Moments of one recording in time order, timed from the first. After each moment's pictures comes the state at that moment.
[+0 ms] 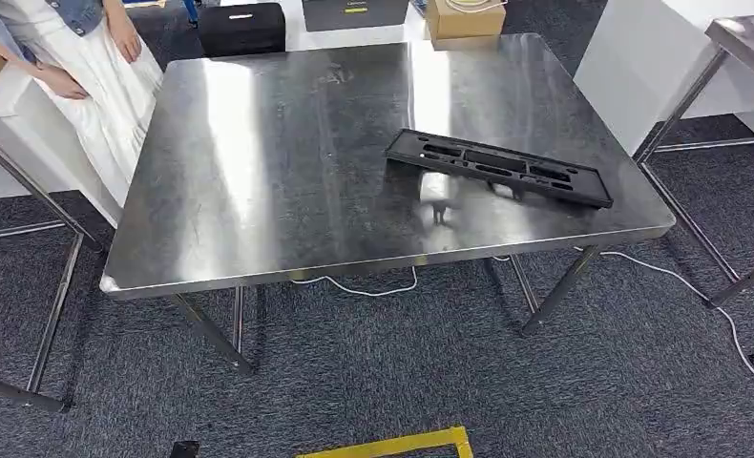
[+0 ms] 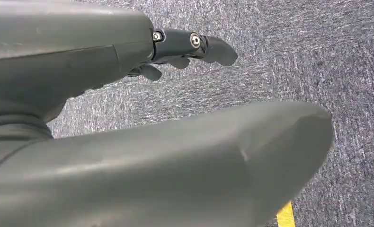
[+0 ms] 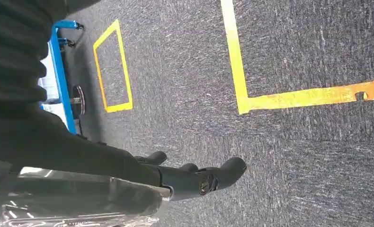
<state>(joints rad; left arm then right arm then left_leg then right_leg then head) -0.14 -0.11 1.06 -0.23 -0.95 0.28 -0.44 -0.08 0.09 -1.03 -0.21 1.40 -0.39 0.07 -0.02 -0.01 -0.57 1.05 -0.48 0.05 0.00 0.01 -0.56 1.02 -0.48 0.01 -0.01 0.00</state>
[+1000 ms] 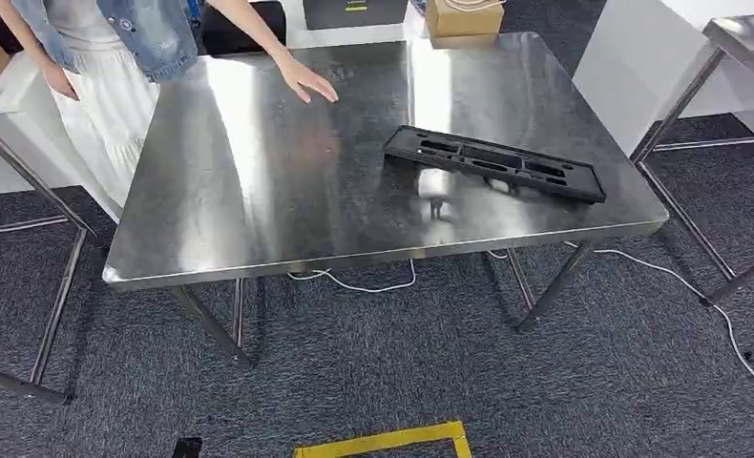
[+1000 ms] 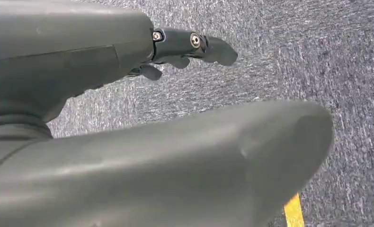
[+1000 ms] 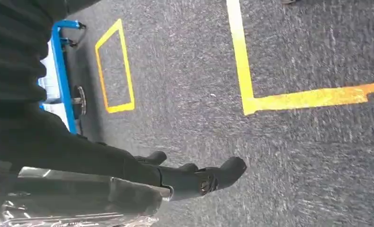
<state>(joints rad) -0.14 -0.12 1.05 -0.23 -0.95 0.26 -0.43 -0.09 0.09 -1.03 -0.21 1.40 -0.38 0.07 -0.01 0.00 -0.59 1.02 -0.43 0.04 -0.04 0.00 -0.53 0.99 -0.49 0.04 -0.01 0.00</state>
